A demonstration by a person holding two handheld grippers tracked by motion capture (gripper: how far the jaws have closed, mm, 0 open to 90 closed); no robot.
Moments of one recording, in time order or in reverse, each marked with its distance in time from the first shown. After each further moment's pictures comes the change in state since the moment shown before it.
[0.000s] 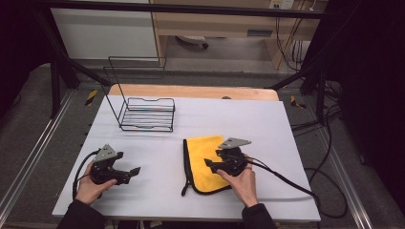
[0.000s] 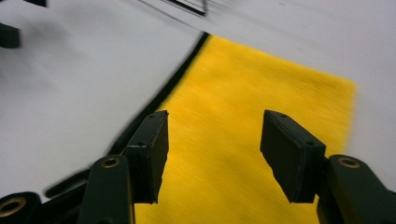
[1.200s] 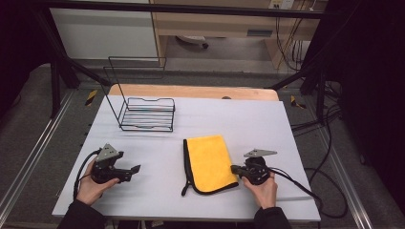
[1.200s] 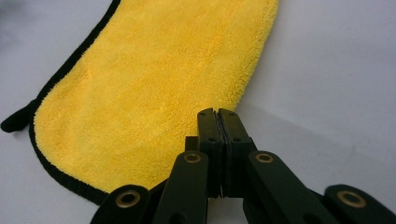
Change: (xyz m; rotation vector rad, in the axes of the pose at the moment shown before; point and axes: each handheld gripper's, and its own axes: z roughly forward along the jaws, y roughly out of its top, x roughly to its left) left arm -0.002 0.002 0.004 0.016 0.068 -0.007; right arm -0.045 -0.059 -0.026 0.063 0.003 0.184
